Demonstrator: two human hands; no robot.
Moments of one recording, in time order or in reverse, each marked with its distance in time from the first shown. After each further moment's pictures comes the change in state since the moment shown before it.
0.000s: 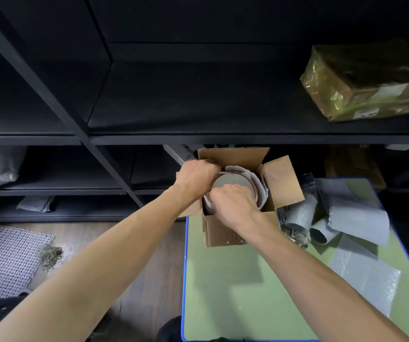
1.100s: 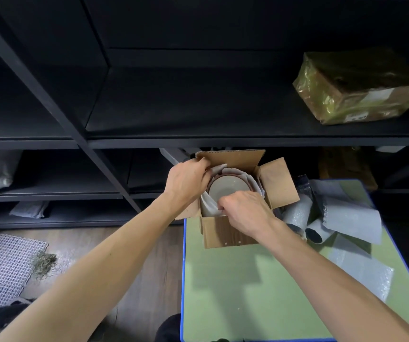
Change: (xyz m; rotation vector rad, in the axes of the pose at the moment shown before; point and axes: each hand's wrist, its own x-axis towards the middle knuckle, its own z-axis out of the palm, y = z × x) left_hand -0.022 -0.004 -0.010 -0.196 0.243 -0.140; right_hand -0.019 0.035 0.018 -0.013 0.078 -0.115
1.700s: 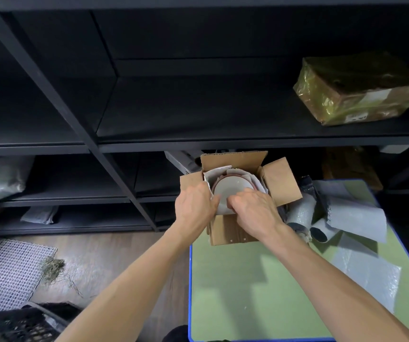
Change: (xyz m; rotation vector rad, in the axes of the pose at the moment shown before) left_hand -0.052 0.042 -0.021 -0.106 -0.210 -0.412; right_hand -0.016 -0.007 -0.002 -0.053 0.150 0.067
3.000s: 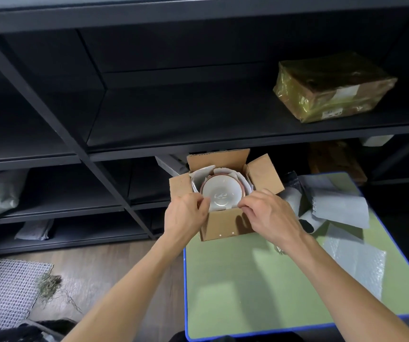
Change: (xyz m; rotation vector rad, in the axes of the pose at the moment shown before) left_hand -0.028 -0.006 0.011 -0.176 0.034 0.073; right_hand -0.062 0.032 -0.007 0.288 0.192 0.172
